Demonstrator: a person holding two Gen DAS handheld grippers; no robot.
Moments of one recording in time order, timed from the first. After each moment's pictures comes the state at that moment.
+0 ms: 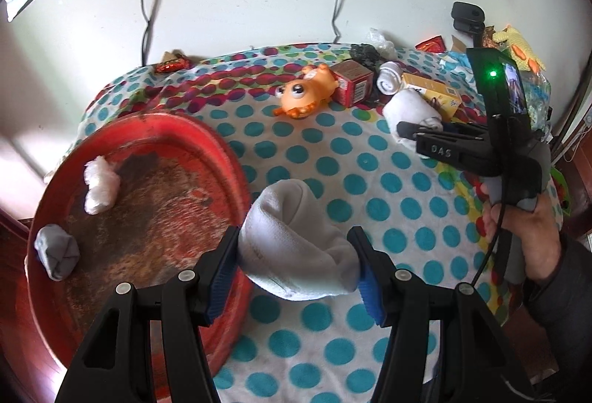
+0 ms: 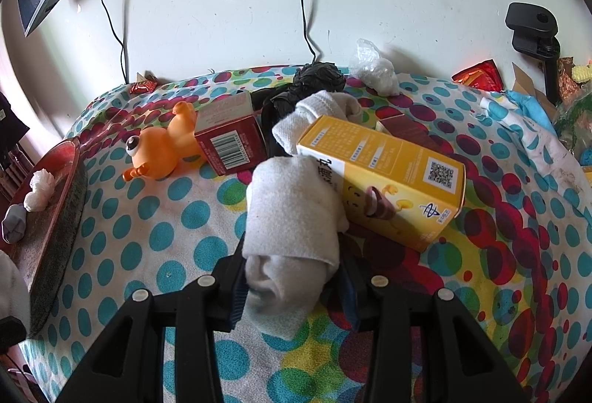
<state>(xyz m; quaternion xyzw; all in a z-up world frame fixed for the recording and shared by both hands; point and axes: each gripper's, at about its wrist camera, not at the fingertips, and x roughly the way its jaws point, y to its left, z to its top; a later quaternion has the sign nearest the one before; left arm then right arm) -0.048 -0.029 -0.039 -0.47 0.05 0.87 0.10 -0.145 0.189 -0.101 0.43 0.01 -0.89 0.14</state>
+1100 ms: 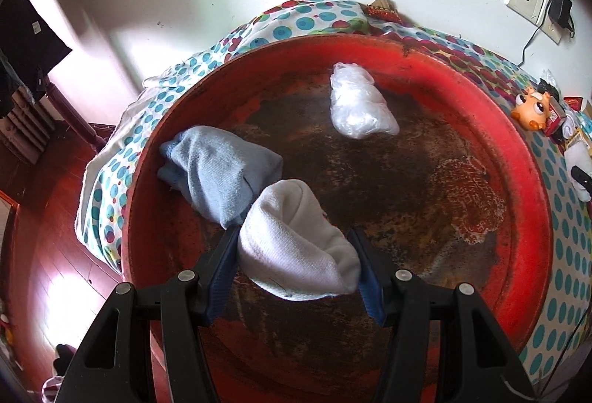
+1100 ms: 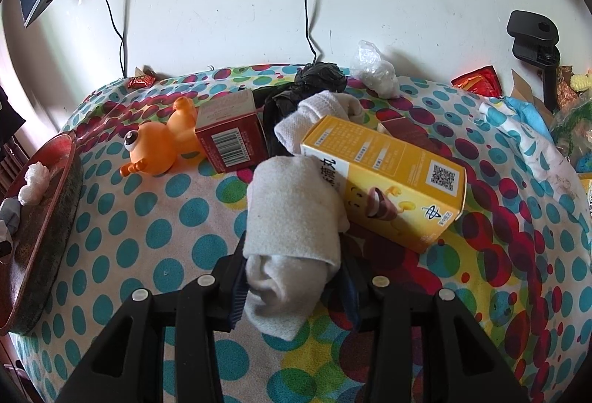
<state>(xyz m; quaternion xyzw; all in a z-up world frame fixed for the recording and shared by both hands) -0.053 -0.236 -0.088 -0.51 -0.03 0.86 -0.10 -0.145 0.185 -0.101 0.43 0.03 -0.89 0.13</state>
